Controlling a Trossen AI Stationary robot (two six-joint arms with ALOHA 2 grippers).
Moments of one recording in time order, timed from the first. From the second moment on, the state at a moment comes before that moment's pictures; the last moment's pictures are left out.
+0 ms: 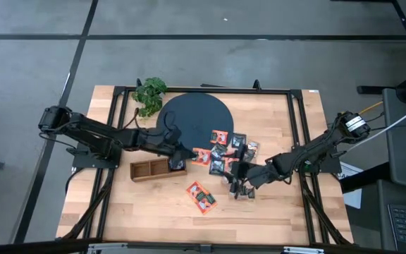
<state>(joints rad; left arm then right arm) -0.07 1.29 0.61 0.36 0.02 -0.82 0.46 1.49 0.78 0.18 0.71 0.07</state>
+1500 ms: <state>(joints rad) -0.11 1.35 0.95 -1.08 0.08 -0.31 0.32 1.49 0.78 -0.03 0.65 0.33</state>
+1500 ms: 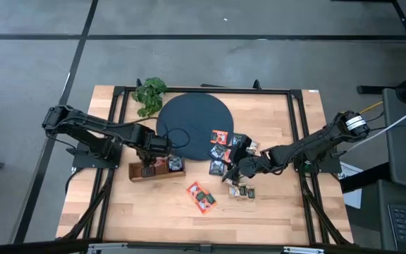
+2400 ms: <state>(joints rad) 0.00 1.41 0.99 -1.07 0.13 -0.11 0.31 1.49 0.78 -0.02 0.65 0.33</state>
